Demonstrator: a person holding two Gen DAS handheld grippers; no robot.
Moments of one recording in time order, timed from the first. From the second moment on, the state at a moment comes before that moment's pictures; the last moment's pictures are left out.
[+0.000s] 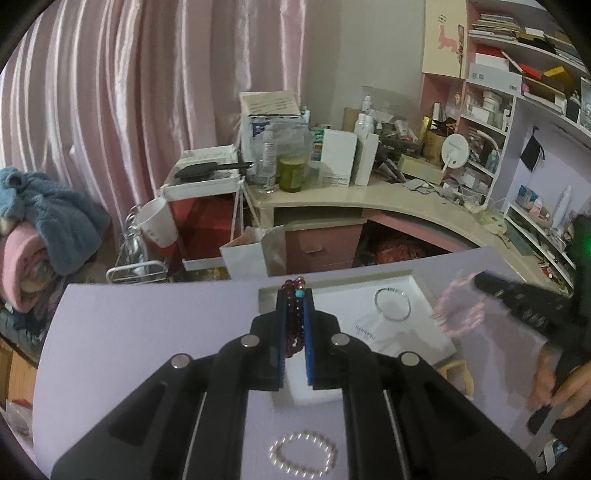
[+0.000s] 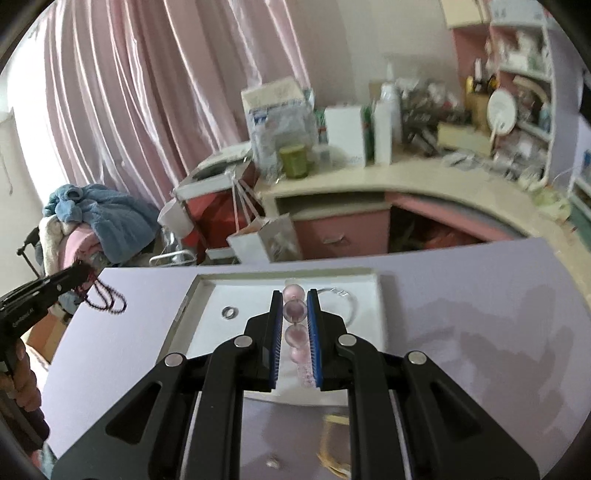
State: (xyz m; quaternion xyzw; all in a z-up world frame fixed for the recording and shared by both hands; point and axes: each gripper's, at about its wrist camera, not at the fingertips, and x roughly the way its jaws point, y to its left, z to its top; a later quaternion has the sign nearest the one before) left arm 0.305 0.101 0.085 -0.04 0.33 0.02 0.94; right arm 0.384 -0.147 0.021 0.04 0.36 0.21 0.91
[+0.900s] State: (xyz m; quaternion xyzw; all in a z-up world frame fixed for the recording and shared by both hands) left arm 0.398 0.074 0.014 -0.03 0.39 -0.03 0.92; right arm 0.420 -0.146 -0.031 0.03 0.39 0.17 0.90
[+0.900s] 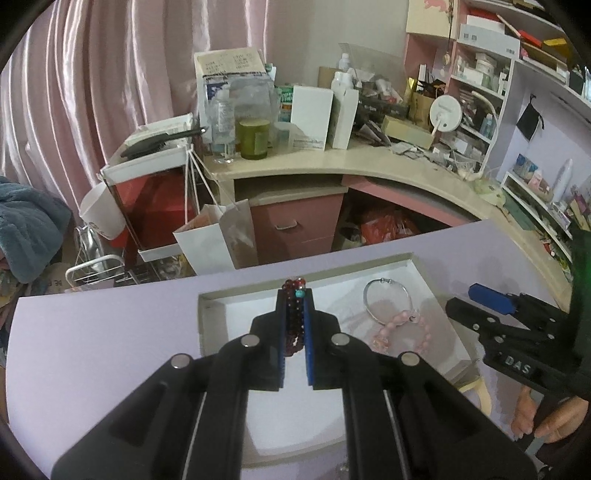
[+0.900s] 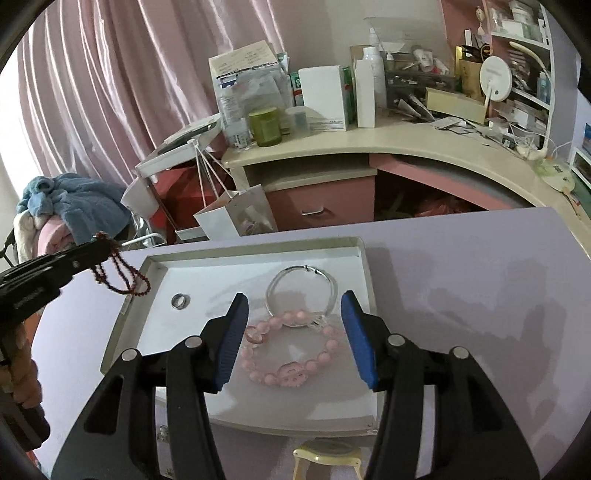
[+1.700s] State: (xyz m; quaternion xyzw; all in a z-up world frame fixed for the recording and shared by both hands) left arm 0.378 0.074 0.020 -0.03 0.36 0.01 0.93; right arm 0.384 -0.183 -0.032 0.04 0.39 0.13 0.91
